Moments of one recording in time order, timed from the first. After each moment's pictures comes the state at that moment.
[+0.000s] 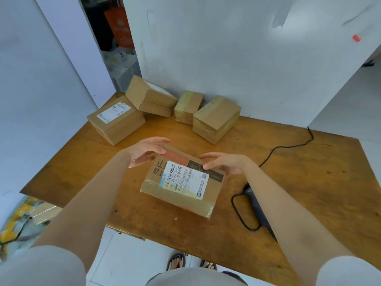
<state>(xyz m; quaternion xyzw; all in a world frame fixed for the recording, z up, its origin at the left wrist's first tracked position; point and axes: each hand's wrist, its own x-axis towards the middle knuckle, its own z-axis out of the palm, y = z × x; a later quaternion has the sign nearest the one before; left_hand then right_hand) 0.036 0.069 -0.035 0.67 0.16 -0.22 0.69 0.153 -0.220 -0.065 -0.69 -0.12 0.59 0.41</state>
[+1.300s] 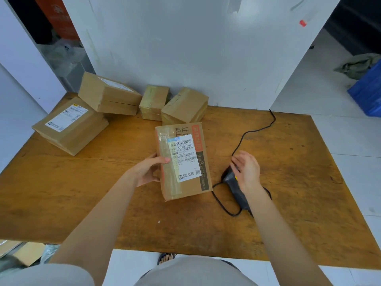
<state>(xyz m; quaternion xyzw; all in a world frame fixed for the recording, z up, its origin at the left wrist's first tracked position) 0.057 -0.013 -0.093 0.56 0.19 -0.28 0.76 0.083 -0.312 -0.084 -0.55 0.28 0.02 0.79</state>
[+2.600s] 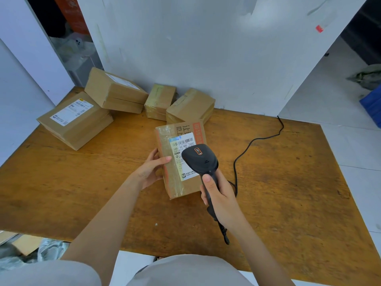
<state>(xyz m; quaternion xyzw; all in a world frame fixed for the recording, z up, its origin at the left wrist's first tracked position) 0.063 -0.020 -0.117 0.51 0.22 -0.18 0.81 -0.005 -0.256 -0.015 -0.75 -0.12 0.15 0.63</state>
